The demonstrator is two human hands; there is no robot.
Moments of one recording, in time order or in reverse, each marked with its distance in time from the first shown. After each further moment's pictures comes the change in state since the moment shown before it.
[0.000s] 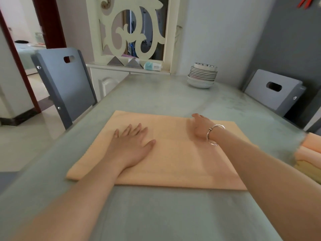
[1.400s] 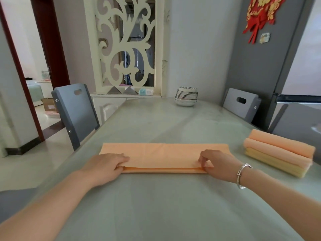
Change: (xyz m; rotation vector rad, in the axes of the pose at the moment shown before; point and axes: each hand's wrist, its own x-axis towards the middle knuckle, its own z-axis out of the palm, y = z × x) left_hand -0.126 -0.029 -0.048 0.140 -0.031 0.156; right_hand -0.230 0.045 -0.042 -0.088 0.029 -0.295
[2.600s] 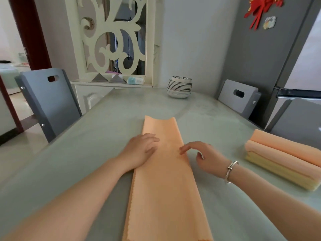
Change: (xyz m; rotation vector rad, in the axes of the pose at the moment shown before) left_hand 0.149 0.085 0.032 -0.417 0.226 0.253; right_hand 0.066 0.040 0.027 0.430 0.127 -0.137
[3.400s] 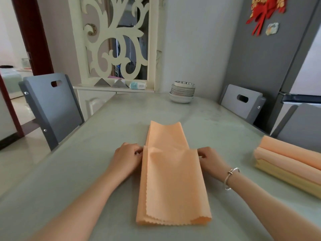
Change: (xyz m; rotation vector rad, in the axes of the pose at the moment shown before) left_hand -0.023 -0.022 -0.015 -0.122 0.235 -0.273; right_hand 0.024 -0.003 0.015 0.077 0.133 0.341
